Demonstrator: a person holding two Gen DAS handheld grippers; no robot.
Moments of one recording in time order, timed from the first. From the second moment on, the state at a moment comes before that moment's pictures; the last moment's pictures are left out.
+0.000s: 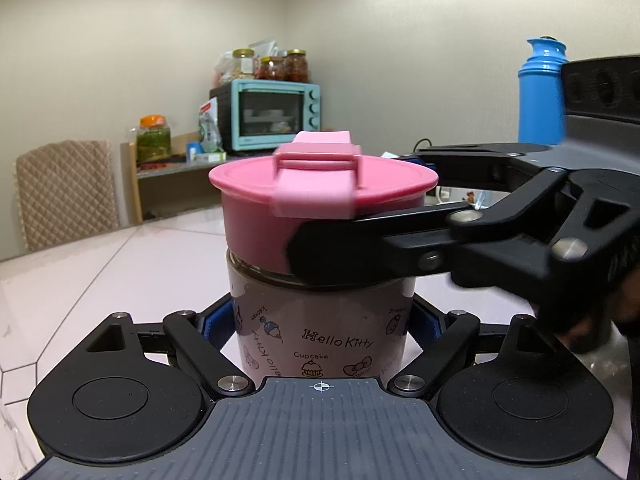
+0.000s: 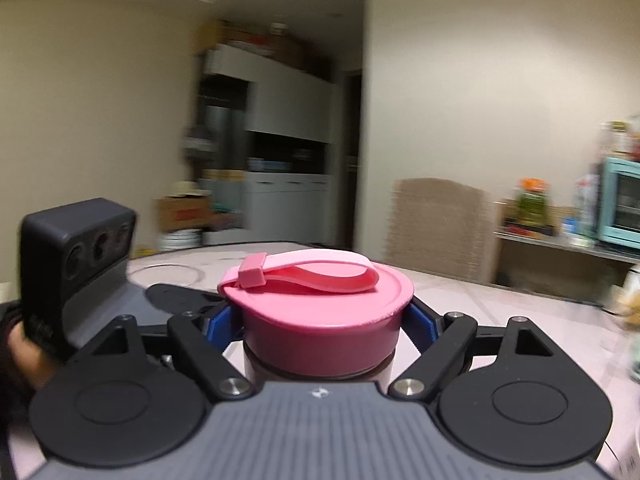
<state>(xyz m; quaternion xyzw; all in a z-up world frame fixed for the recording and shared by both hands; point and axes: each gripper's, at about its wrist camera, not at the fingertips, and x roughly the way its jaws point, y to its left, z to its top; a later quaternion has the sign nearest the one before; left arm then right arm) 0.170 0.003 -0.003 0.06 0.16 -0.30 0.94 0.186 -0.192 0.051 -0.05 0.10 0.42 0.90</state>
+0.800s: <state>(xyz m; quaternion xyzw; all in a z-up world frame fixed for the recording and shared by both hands) 0.173 0.004 -0.003 0.06 0.16 -0.30 0.94 0.158 -0.160 0.058 0.00 0.12 0.28 0.95</state>
